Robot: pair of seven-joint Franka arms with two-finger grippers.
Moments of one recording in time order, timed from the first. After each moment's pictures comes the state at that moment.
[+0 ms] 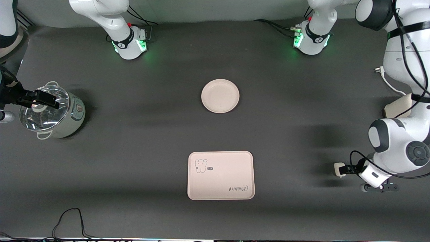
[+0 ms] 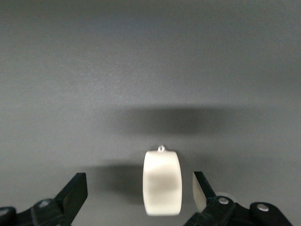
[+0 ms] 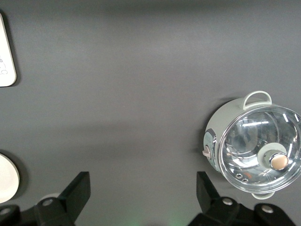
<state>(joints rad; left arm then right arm) 0.18 0.79 -0.13 -1.49 0.08 2.33 0.02 0.00 0.06 -0.06 -1.56 -0.01 1.54 0.02</state>
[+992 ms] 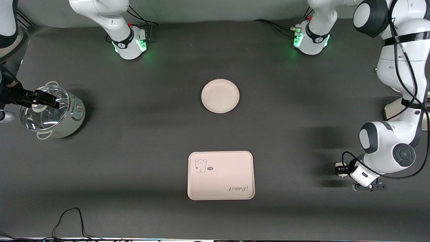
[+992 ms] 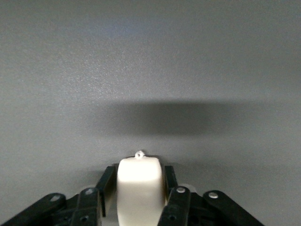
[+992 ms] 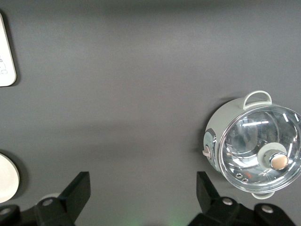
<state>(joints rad) 0.18 0.82 -0.14 -1.50 0.08 2.36 0.02 0.00 0.06 -0.06 -1.56 -0.01 1.54 0.02</state>
